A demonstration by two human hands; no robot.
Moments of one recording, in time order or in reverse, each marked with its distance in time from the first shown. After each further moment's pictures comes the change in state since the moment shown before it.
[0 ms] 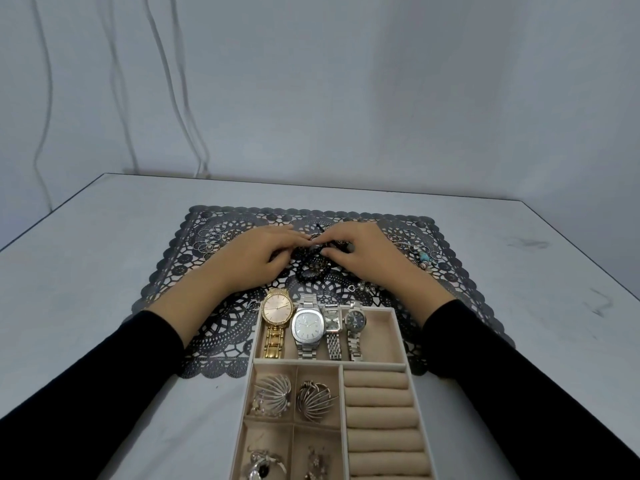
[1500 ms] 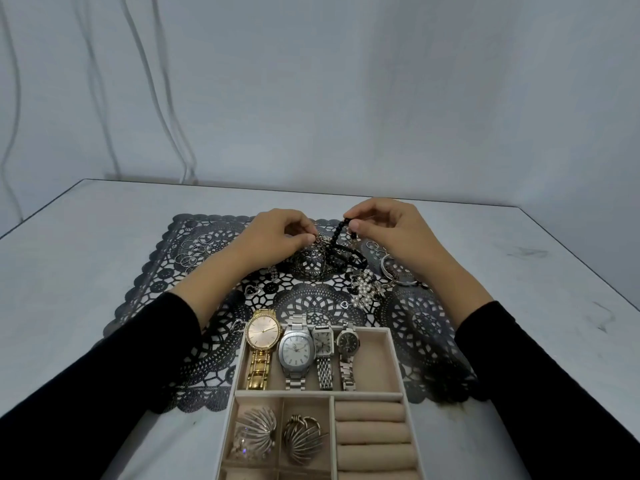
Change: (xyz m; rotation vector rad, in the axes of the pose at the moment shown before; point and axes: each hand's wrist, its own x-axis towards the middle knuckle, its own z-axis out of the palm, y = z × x) left_hand 0.060 0.010 0.003 -0.325 0.103 -0.290; right_hand -0.002 0.022 -0.045 0.598 0.187 0.211
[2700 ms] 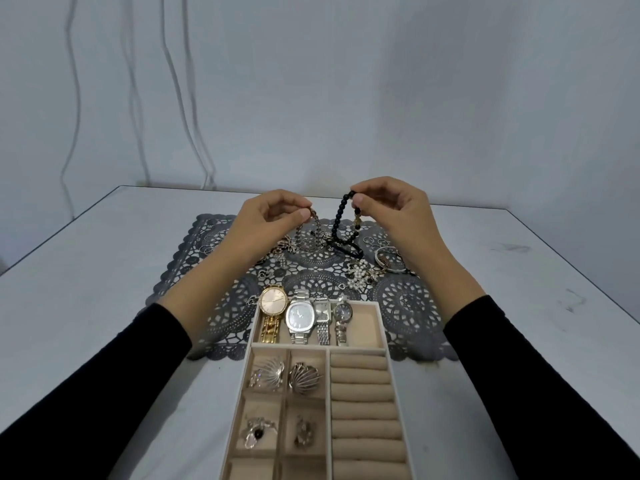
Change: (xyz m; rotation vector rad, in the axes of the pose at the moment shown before) left_hand -0.069 0.054 -0.028 -0.519 0.234 -0.003; right_hand -0.038 -0.055 0.004 0.145 0.201 -0.119
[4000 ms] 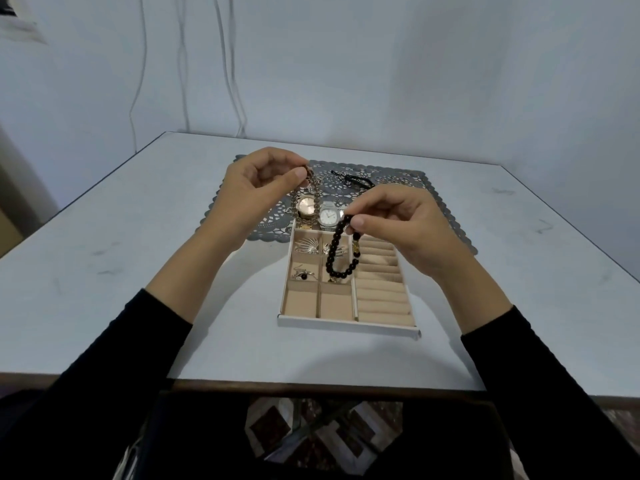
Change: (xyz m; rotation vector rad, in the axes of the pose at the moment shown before) left_hand -0.155 0.043 -0.036 -0.145 0.074 0.146; right_hand -0.167 -0.066 0.022 0.249 -0.449 -0.087
